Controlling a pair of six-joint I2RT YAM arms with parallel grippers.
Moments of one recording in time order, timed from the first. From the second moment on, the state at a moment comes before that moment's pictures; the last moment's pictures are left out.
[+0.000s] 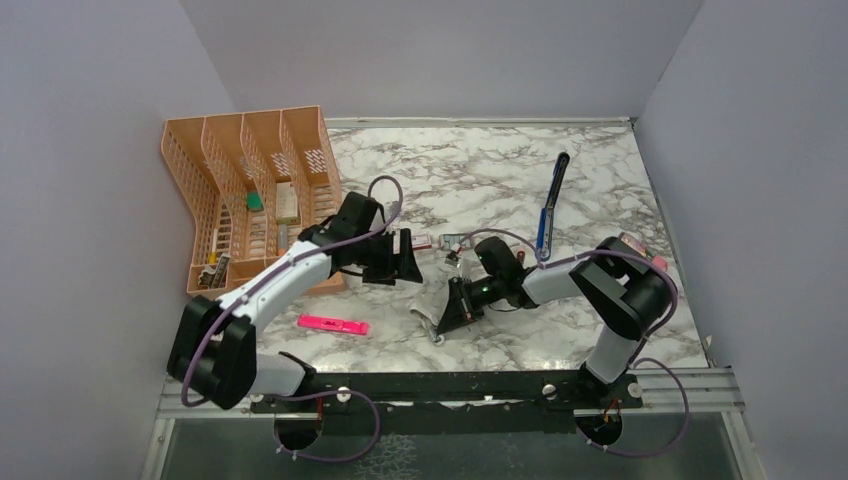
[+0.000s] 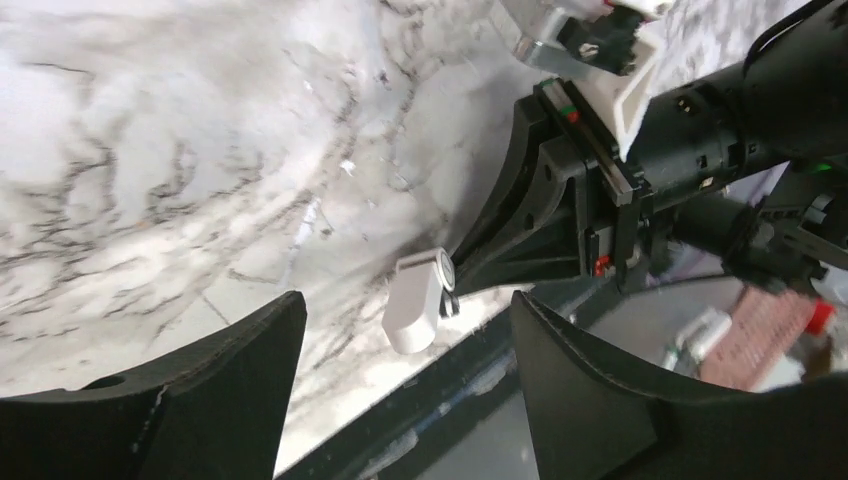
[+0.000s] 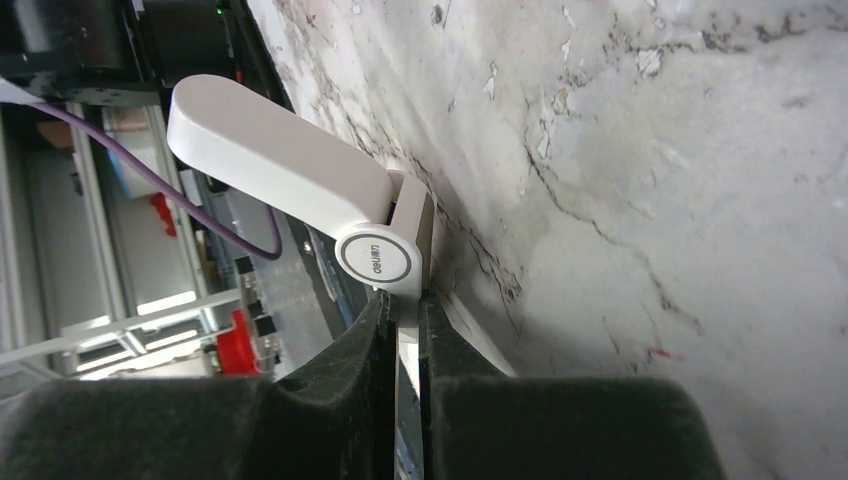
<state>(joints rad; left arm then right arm) -0.49 1.42 0.94 -0.60 0.52 -0.48 0.71 1.73 0.58 0.32 -0.86 0.59</state>
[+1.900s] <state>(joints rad) -0.86 1.35 0.83 -0.43 -0.41 -0.88 0.68 1.61 0.72 0.18 -0.36 0.69</state>
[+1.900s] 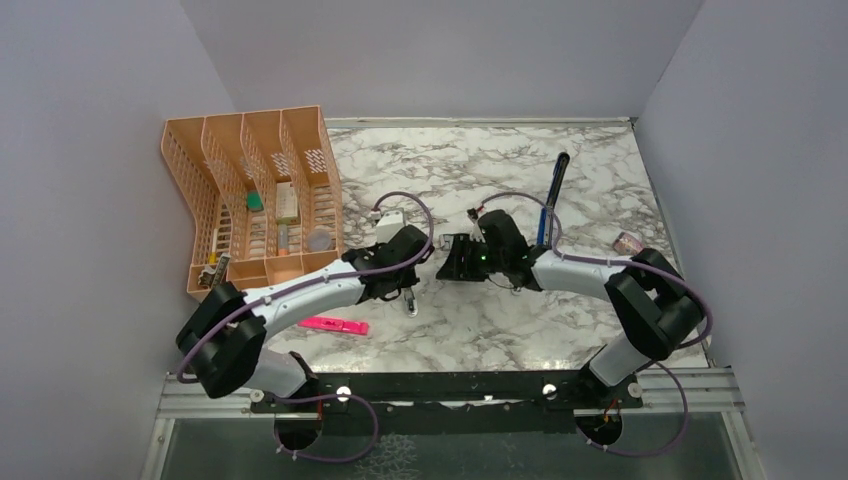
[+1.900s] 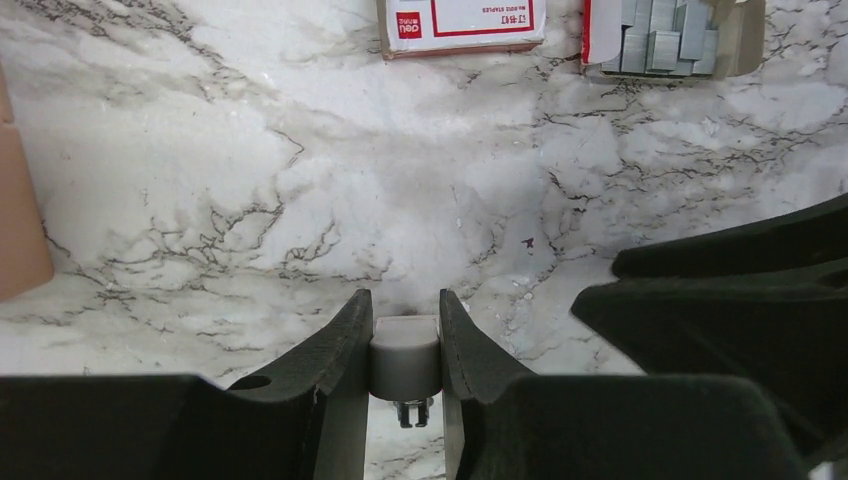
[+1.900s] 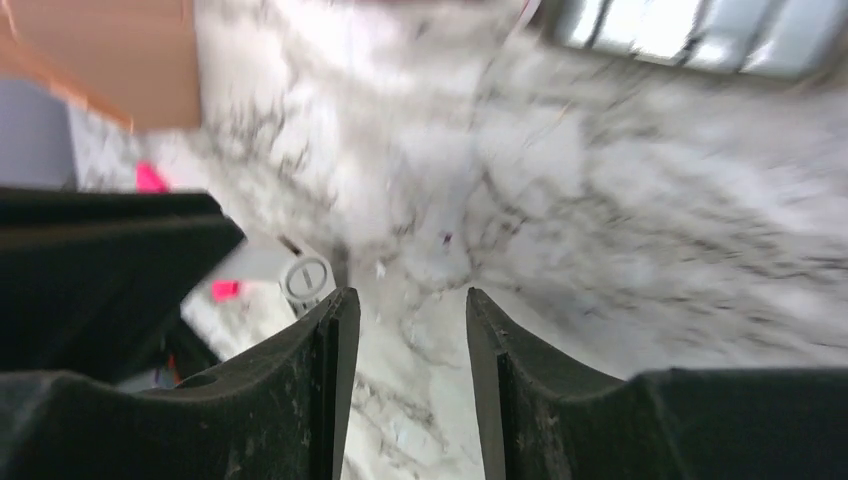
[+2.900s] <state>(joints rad) -0.77 1.64 1.07 -0.49 -0.25 -0.69 0.68 1.58 0.95 -0.28 0.10 0.64</state>
